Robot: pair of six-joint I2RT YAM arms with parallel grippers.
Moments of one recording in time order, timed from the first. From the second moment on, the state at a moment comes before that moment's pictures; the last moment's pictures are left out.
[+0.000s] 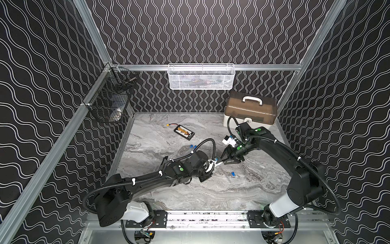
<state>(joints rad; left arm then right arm) -0.90 1.37 0.85 -0.21 0.05 0.23 0.42 1.61 1.33 -1.17 -0.77 0.25</state>
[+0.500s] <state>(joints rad) -0.90 1.34 0.83 -0.18 0.05 0.23 0.44 1.62 1.34 -1.18 -0.78 0.24</state>
